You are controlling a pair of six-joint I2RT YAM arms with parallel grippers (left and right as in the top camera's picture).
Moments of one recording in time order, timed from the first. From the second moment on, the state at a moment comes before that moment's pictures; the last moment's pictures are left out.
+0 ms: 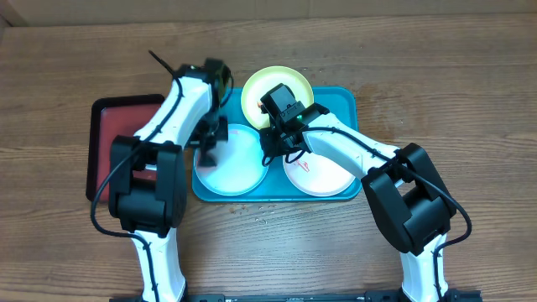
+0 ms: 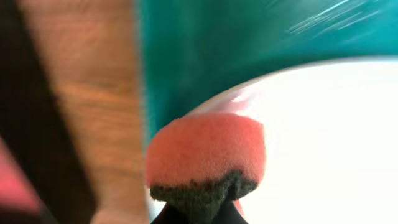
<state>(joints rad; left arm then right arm) -0.20 2.13 1.67 -1.20 -0.11 -0.32 0.62 2.11 1.48 -0.58 -0.17 0.38</state>
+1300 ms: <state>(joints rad) -0.17 2.13 1.69 -1.30 -0.14 -0.36 0.62 2.11 1.48 -0.58 -0.17 0.38</state>
